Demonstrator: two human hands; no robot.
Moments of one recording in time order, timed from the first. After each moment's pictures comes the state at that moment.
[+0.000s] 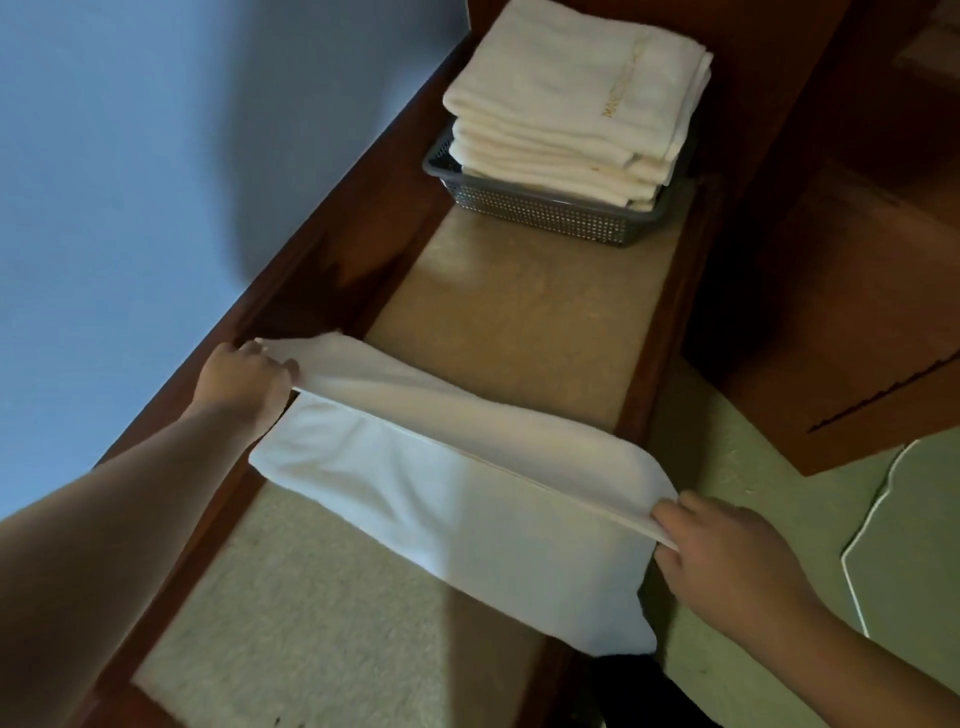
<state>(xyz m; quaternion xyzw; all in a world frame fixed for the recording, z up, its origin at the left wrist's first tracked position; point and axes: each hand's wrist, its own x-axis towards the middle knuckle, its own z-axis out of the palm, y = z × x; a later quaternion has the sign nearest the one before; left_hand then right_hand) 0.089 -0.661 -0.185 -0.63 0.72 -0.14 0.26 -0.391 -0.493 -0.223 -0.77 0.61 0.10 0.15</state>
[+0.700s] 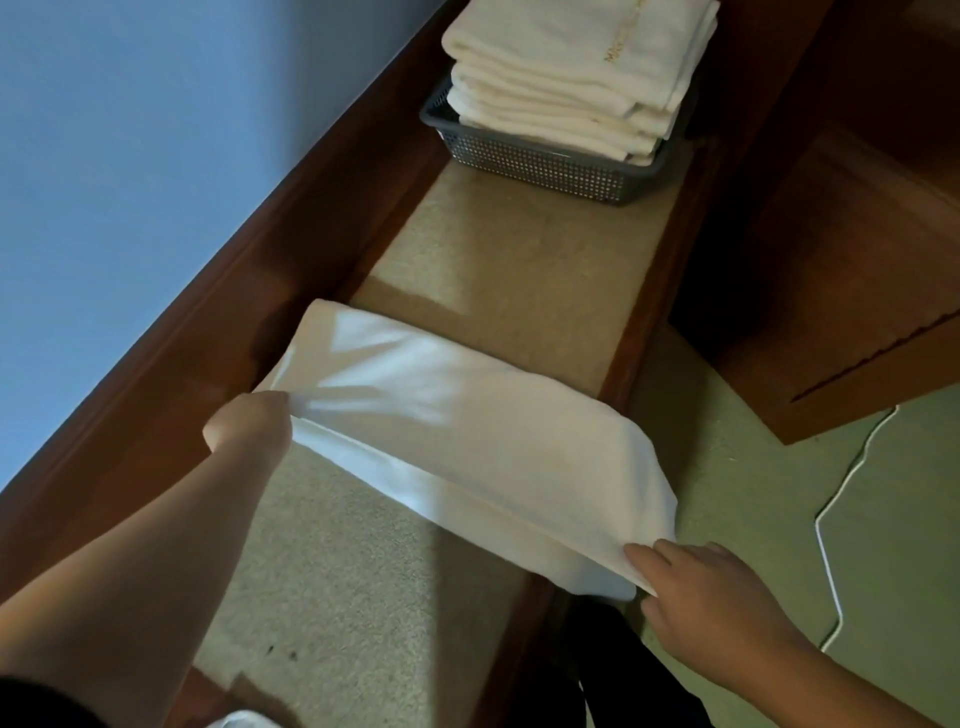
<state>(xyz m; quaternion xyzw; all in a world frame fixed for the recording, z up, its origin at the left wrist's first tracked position) 0.081 -0.582 -0.261 -0.82 0.51 0.06 0.25 -0.400 -0.406 -0.262 -0.83 0.53 0.10 0.15</state>
